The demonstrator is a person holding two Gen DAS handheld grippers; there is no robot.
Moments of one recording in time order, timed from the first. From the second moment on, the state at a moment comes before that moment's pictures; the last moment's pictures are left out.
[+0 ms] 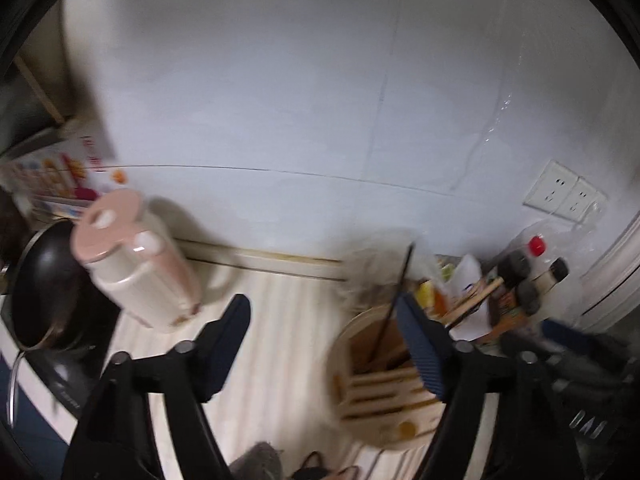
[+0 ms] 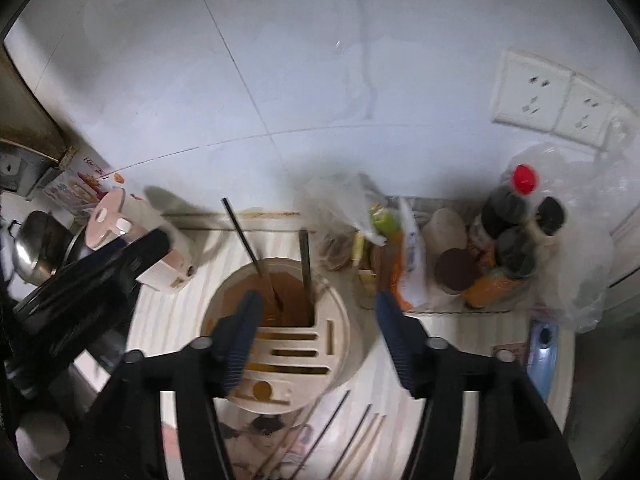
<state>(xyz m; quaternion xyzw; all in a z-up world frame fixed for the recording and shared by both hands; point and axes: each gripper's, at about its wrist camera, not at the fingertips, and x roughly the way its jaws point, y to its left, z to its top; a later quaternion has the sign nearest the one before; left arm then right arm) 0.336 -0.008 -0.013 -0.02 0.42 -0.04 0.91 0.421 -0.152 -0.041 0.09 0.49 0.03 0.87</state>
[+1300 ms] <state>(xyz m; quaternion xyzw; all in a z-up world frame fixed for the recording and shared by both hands) 0.227 -0.047 -0.296 0.13 0.65 -0.13 0.74 0.250 -0.164 -0.324 0.19 0.67 -0.05 0.72</state>
